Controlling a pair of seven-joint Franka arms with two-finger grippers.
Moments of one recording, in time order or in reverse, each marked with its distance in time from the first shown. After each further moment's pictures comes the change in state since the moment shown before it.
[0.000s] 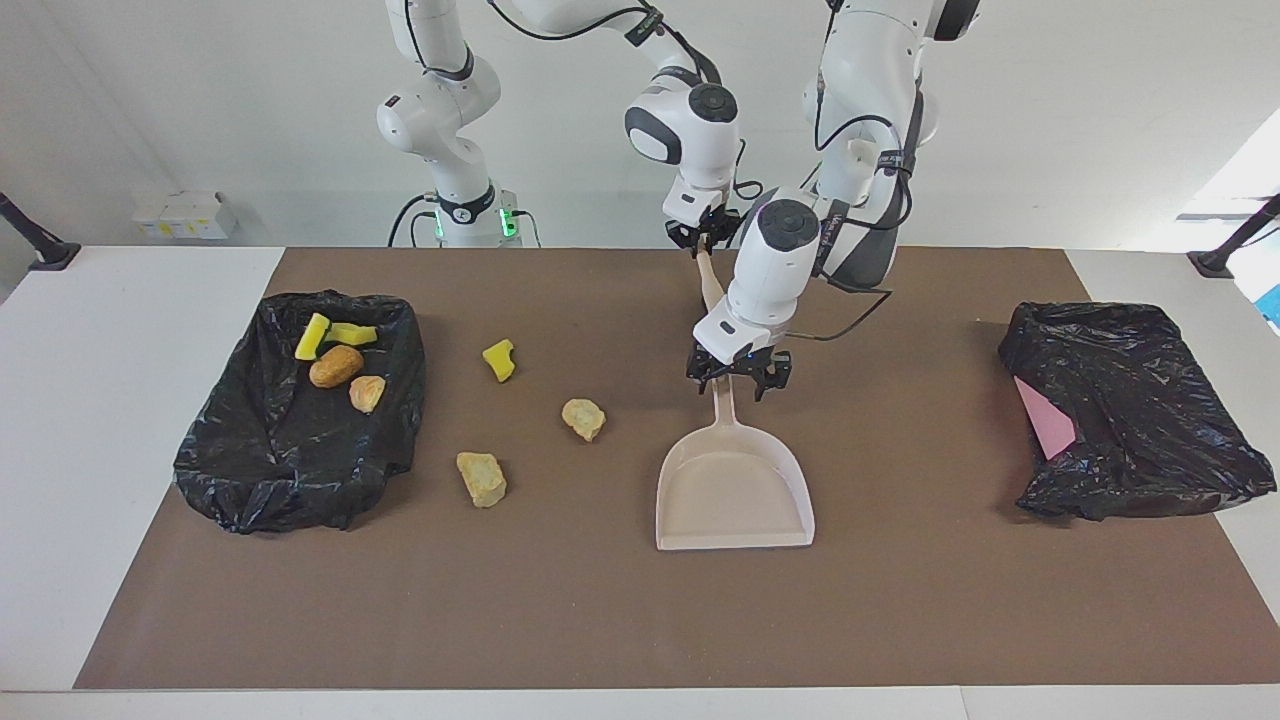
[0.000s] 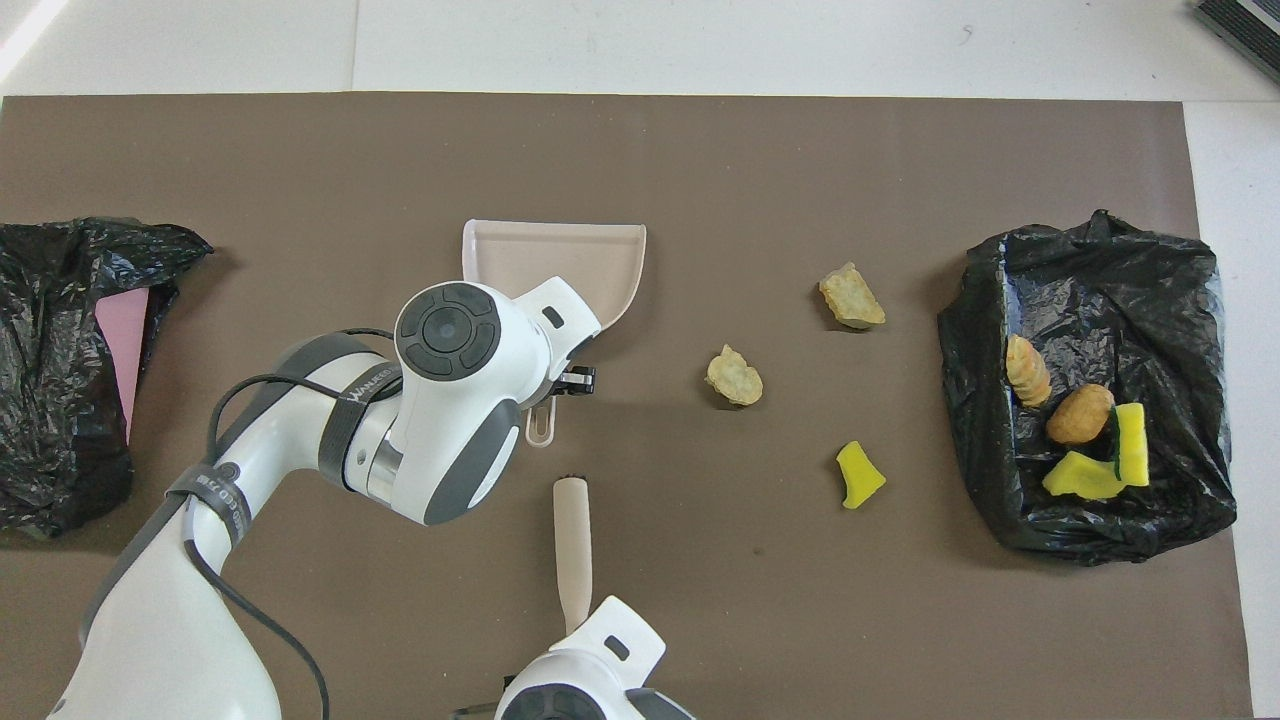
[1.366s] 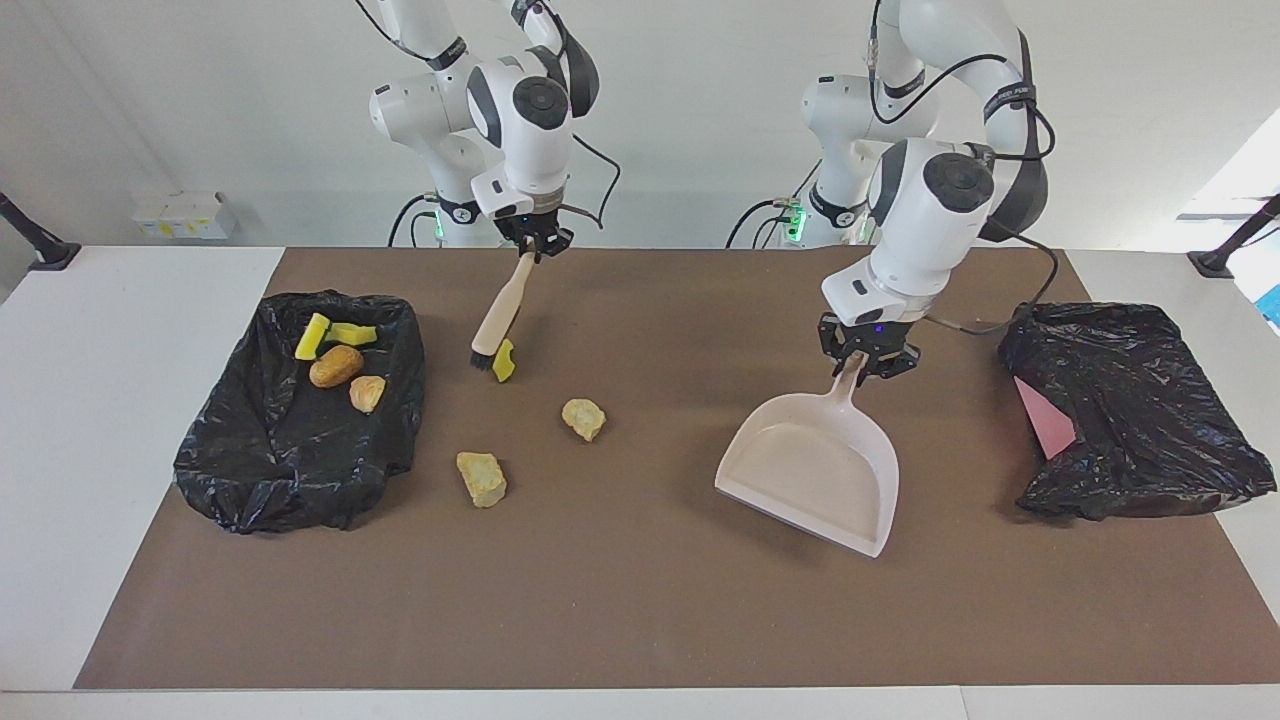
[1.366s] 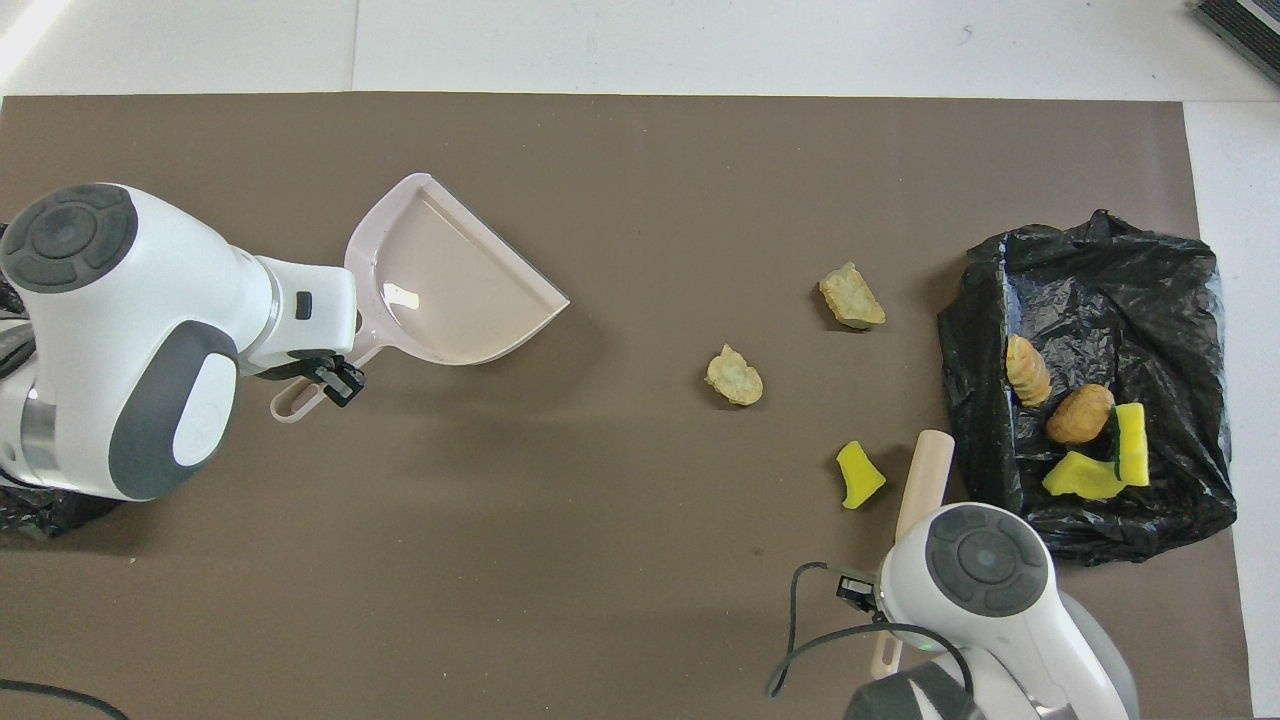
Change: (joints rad) left arm 0.282 -0.205 0.036 0.003 0.014 -0.315 0.993; right arm -0.584 -0.359 -0.006 -0.333 -0.166 -0.302 -0.127
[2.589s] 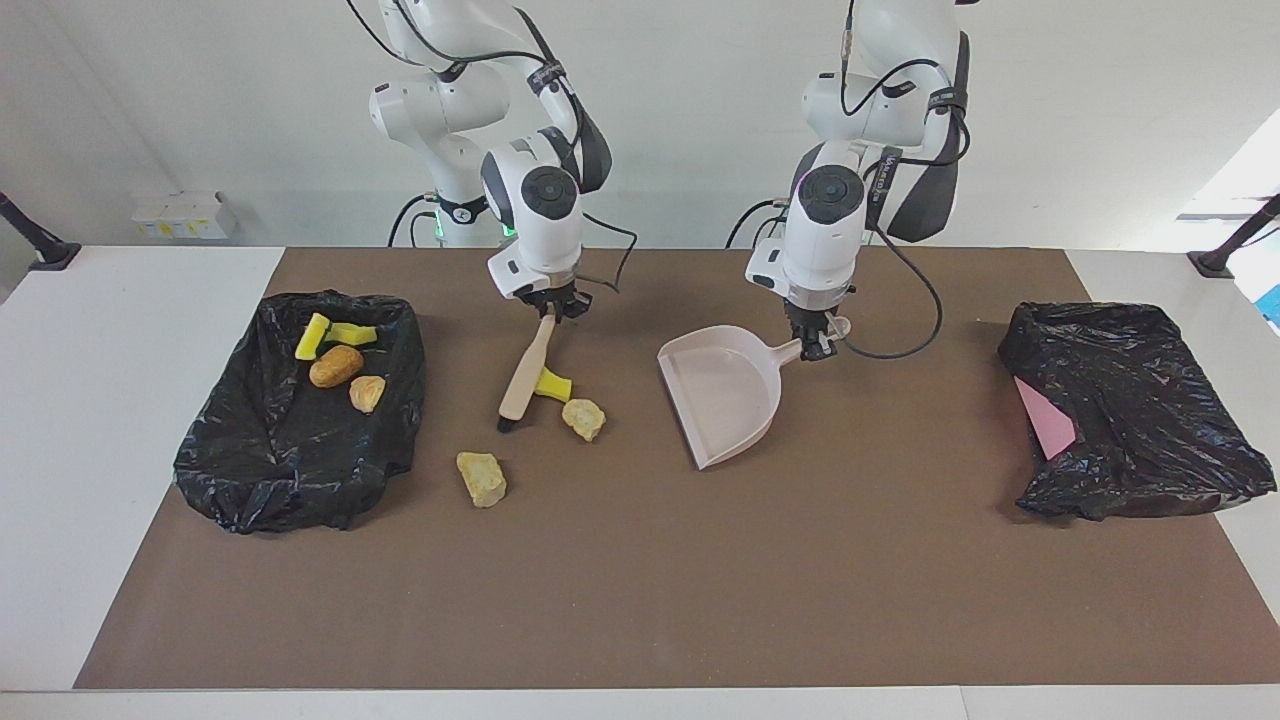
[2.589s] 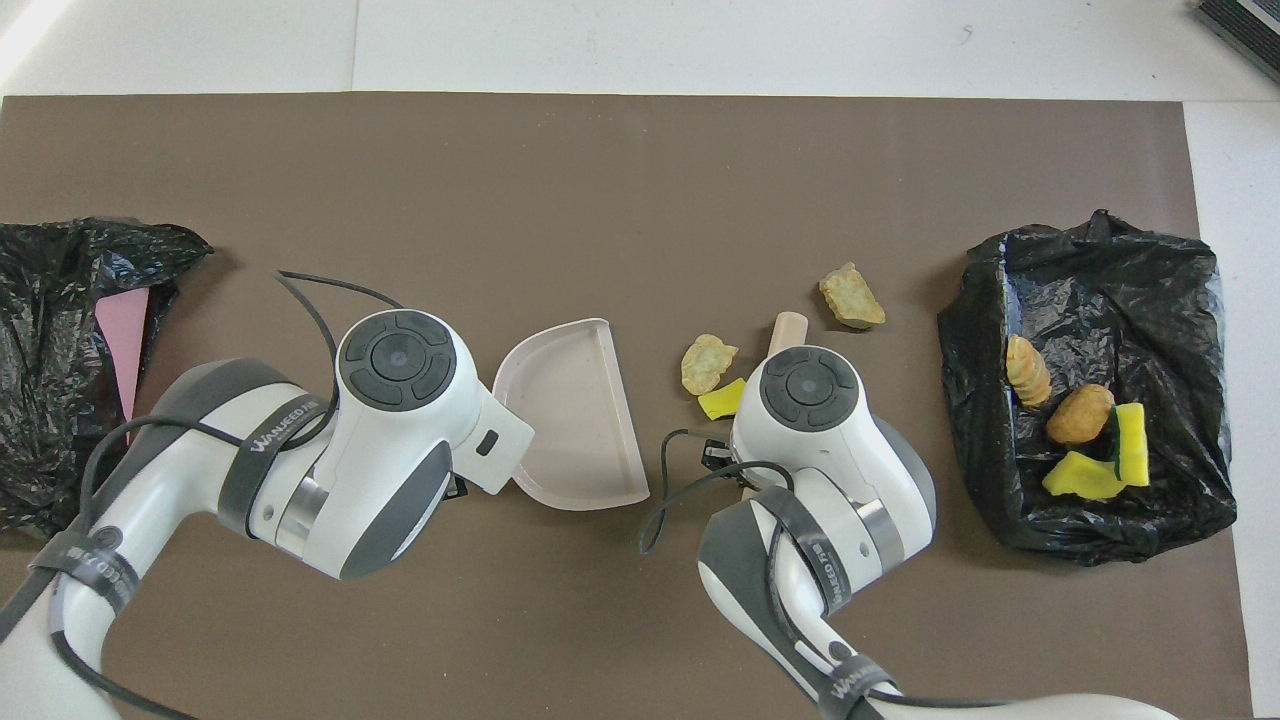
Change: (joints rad) left arm -0.242 0.022 -0.030 -0.137 0.136 0.049 0.215; right arm 0.078 0.560 0.014 0.453 0.006 0.237 0.008
